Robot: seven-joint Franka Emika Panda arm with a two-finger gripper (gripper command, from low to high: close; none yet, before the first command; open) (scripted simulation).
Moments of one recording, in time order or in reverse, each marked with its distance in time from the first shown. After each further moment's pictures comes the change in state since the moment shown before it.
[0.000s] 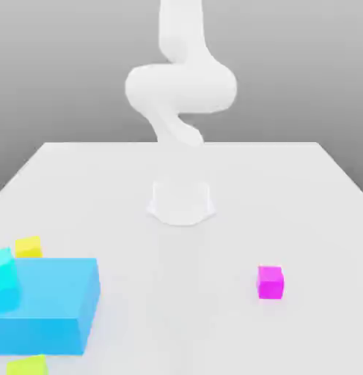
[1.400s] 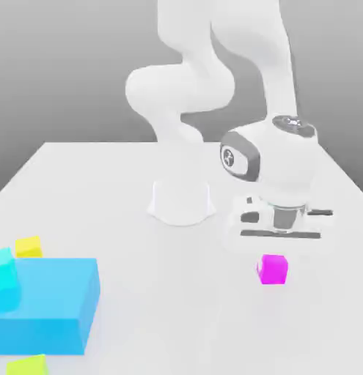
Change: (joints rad) arm 0.232 0.758 0.193 -0.499 -0.055 0.533 0.558
